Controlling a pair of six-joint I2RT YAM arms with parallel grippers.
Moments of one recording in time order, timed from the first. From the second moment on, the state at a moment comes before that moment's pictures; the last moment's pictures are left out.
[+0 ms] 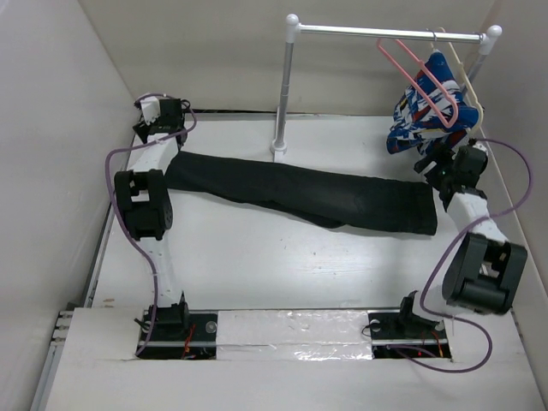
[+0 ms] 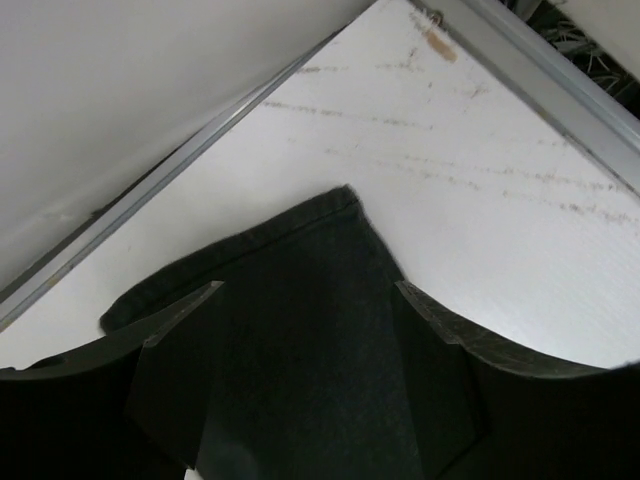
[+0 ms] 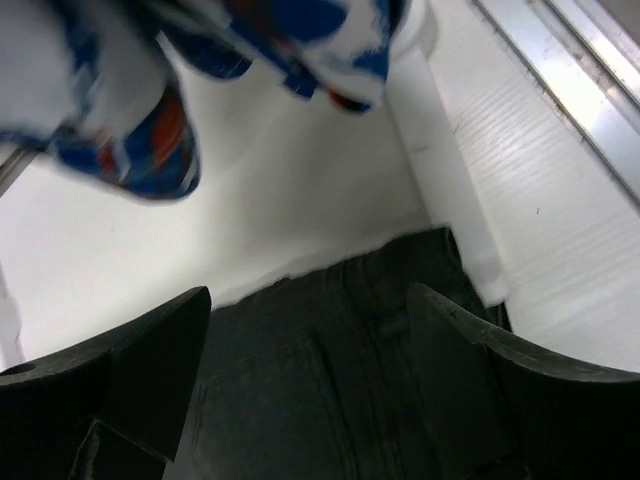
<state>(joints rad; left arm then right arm) 0.02 2.15 1.78 -0.32 -0.70 -0.45 -0.33 1.49 0.98 -0.04 -0.09 0.48</state>
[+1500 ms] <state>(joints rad) 0.17 1.82 1.06 -0.05 -0.17 -0.88 -0.10 1.03 0.29 0.20 -0.38 0.36</state>
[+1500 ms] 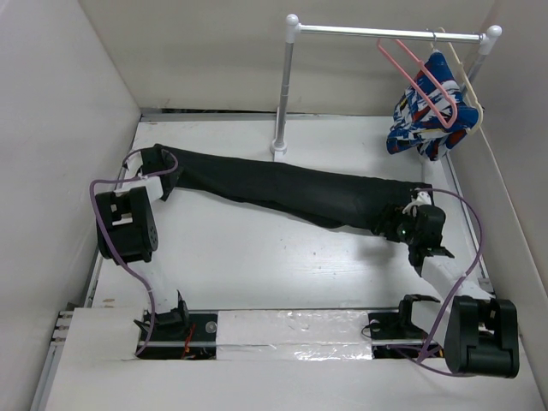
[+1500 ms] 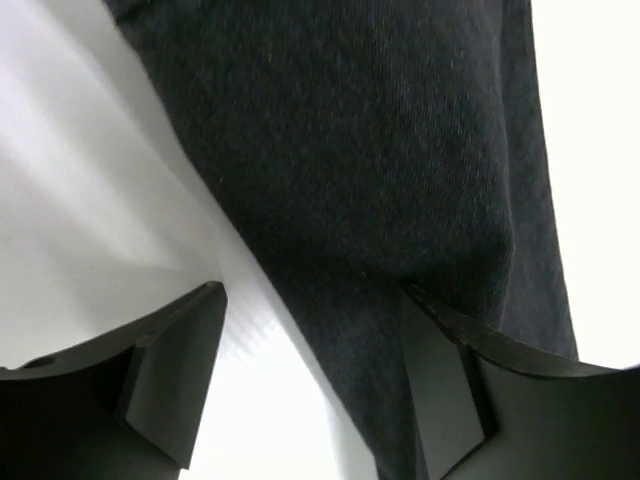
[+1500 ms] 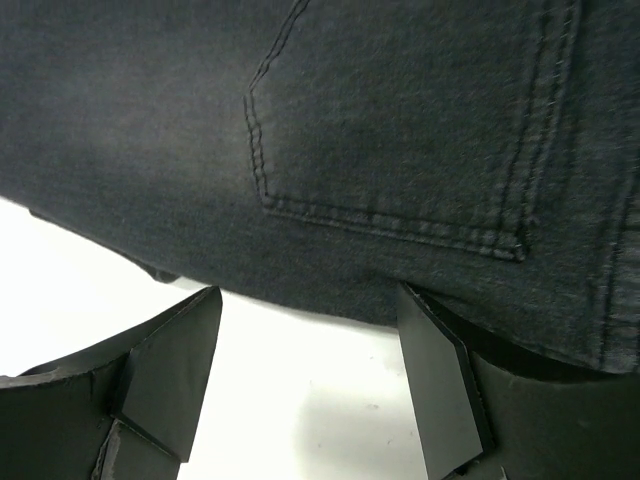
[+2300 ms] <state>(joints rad) 0.17 1.89 1.12 0.08 -0.16 -0.88 -0.24 0.78 0.23 0.10 -0.19 0.44</state>
